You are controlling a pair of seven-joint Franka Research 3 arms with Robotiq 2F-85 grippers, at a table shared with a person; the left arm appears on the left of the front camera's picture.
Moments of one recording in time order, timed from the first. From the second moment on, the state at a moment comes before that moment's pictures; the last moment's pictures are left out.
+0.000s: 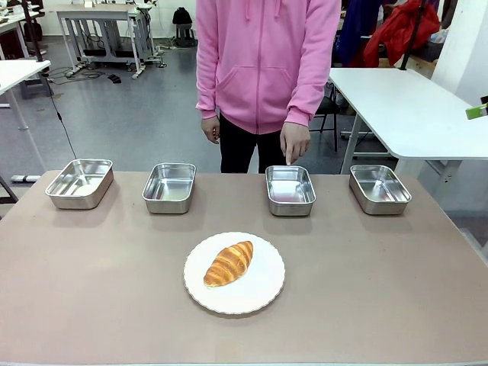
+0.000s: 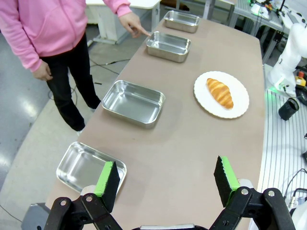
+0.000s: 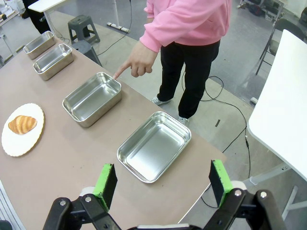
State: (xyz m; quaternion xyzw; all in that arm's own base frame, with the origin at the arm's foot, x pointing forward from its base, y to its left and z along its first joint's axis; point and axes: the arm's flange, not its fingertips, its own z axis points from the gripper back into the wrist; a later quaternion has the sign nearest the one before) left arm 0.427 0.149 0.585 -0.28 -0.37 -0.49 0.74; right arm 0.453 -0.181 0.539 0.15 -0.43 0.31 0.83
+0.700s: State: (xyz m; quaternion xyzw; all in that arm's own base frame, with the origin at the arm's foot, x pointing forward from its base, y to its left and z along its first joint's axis) left arm 0.427 0.149 0.585 -0.28 -0.37 -0.49 0.74; right arm 0.453 -0.181 0.539 0.15 -0.43 0.31 0.83
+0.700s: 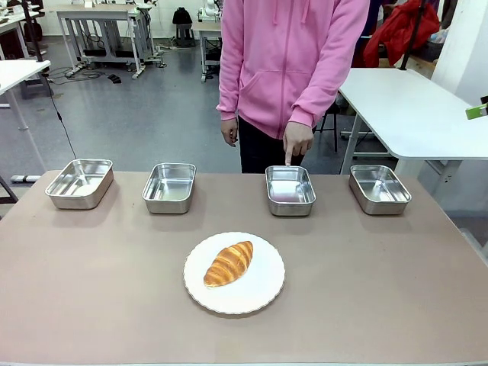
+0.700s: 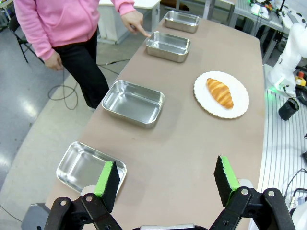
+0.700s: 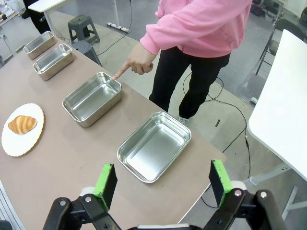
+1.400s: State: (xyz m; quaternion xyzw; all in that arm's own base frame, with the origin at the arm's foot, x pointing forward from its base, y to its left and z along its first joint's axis) left arm 0.427 0.149 0.585 -0.28 -0.37 -0.49 0.74; right arm 0.453 -0.181 0.539 0.15 -0.43 0.31 0.83
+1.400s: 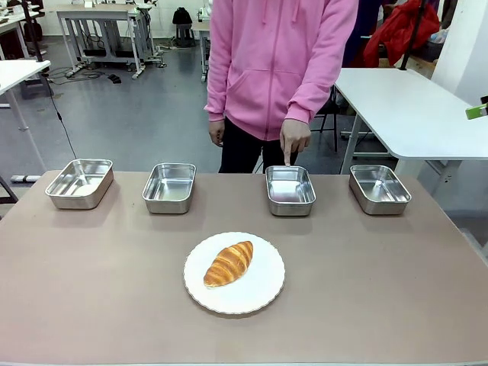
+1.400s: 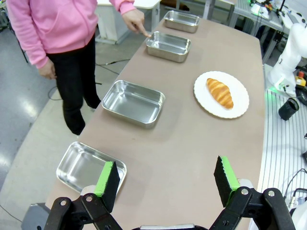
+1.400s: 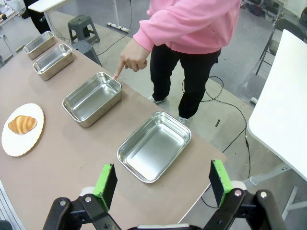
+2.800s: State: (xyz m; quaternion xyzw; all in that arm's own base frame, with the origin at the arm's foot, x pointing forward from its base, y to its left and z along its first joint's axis) left arm 0.427 0.149 0.585 -0.28 -0.37 -0.49 0.74; right arm 0.417 0.074 0.552 0.21 -0.18 0.57 0.77
